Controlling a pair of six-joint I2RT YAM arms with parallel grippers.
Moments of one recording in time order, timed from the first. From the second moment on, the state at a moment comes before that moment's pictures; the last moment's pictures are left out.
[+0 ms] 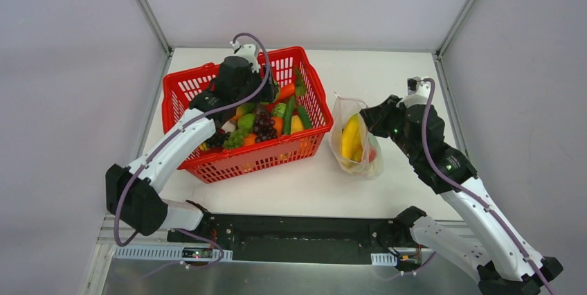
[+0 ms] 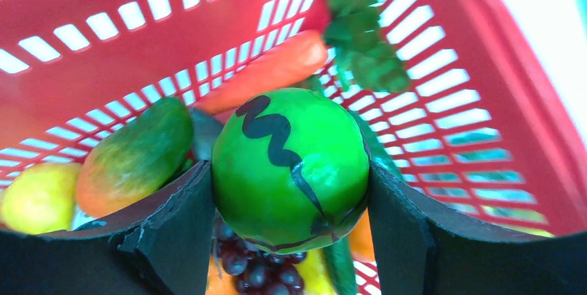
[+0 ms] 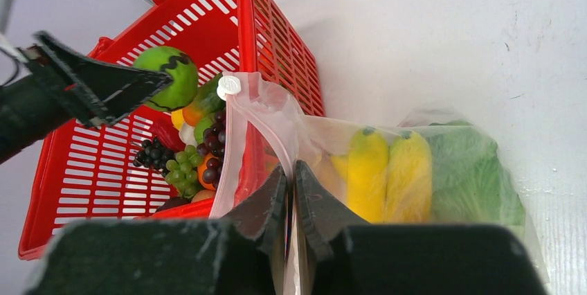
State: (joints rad) left arm -0.50 1.37 1.21 -0.35 -0.13 -0.35; right arm 0.61 0.78 0.98 -0.50 0.21 0.66
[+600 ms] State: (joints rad) left arm -0.58 1.21 1.18 -0.12 0.37 -0.37; right arm 0.61 0.80 0.98 -0.49 0.20 0.66
